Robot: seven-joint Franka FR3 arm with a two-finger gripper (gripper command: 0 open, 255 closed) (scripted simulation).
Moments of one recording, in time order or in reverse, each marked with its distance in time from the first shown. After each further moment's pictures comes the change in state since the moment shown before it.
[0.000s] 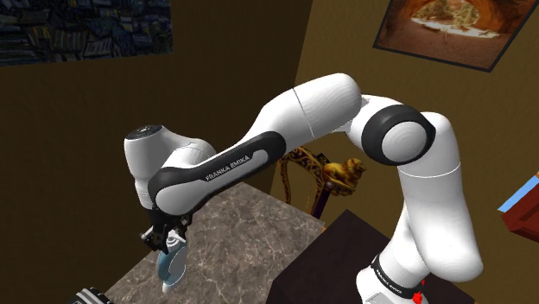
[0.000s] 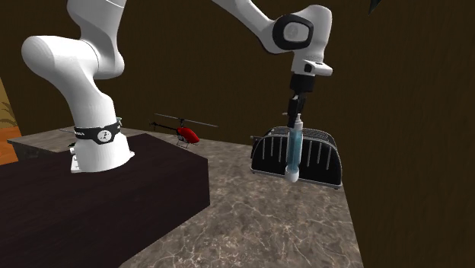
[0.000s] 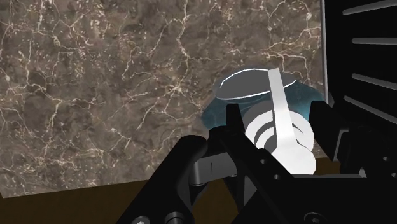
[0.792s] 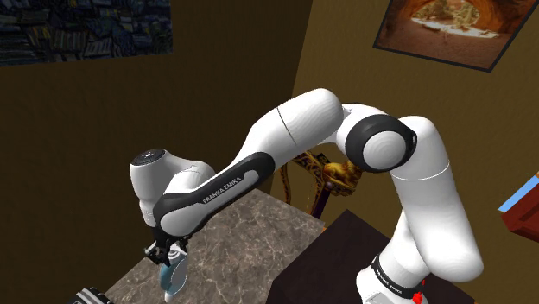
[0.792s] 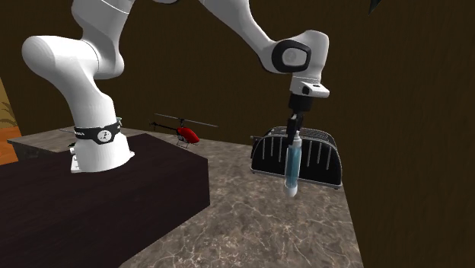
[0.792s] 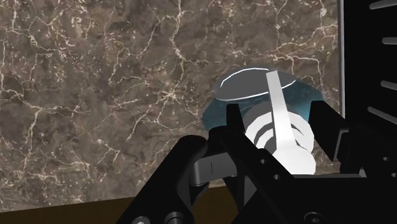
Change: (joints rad) arm 0.013 0.092 -0.018 -0.019 -0.025 0.109 0.009
